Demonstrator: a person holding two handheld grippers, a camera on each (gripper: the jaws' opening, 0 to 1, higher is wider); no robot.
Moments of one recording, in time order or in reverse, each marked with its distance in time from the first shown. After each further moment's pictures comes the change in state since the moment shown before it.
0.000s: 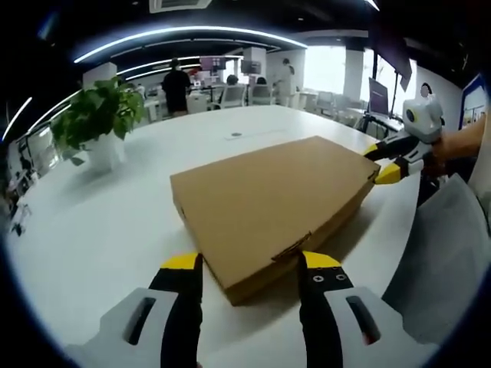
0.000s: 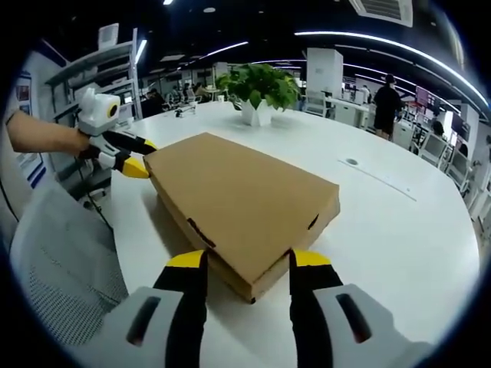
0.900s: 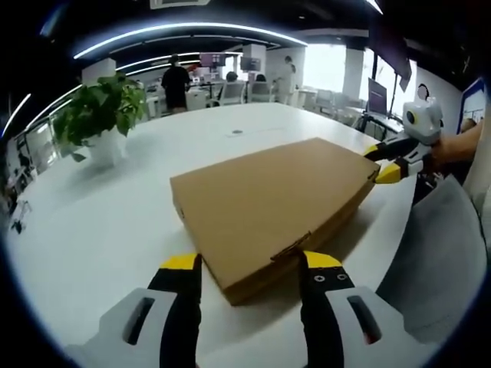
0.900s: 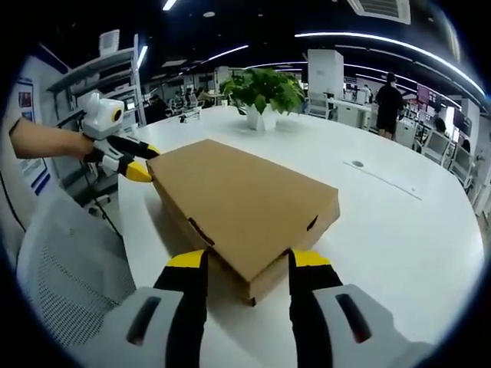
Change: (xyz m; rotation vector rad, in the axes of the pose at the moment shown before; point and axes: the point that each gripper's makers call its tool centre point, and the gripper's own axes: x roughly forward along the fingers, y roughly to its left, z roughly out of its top) left arm -0.013 0.003 0.003 -0.016 0.016 -0.016; right arm -0.005 0.010 0.009 0.027 -0.028 0.023
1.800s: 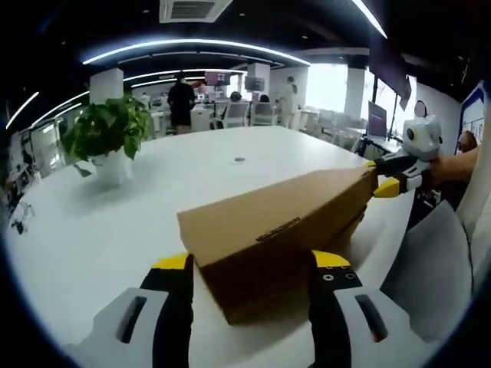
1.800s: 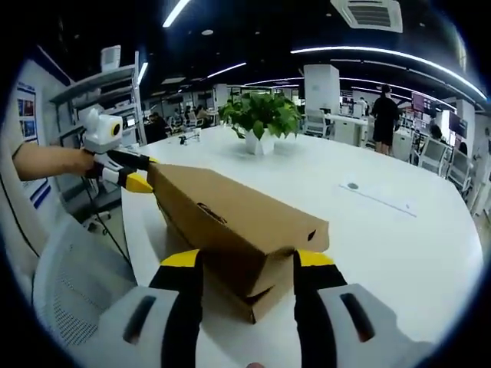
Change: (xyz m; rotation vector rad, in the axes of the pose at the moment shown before) left arm -0.023 -0.013 0.048 -0.021 -0.120 0.006; right arm -0.019 0.000 0.042 0.010 -0.104 -0.004
